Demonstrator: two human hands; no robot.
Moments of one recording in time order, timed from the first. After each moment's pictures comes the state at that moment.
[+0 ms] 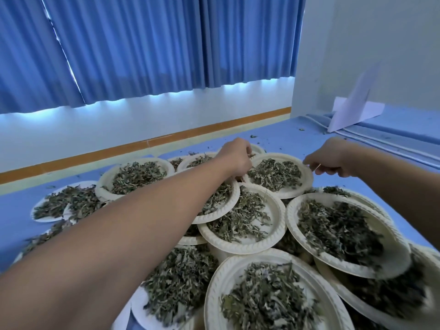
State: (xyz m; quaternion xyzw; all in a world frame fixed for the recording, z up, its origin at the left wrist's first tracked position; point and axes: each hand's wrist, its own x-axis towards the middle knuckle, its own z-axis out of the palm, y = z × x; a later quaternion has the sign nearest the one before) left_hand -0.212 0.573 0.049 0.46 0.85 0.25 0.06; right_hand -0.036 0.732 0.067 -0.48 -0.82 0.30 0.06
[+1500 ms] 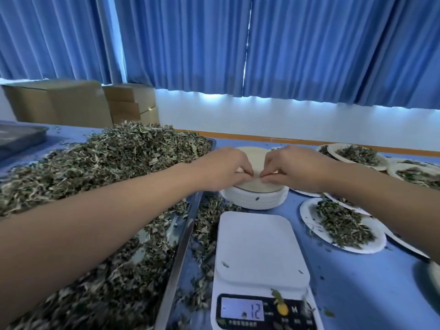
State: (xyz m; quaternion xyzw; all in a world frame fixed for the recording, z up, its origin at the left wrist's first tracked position) left_hand -0.206 -0.021 0.055 0.43 0.88 0.15 -0.08; right_hand -0.160 0.189 0.085 0.28 -0.96 -0.06 0.06
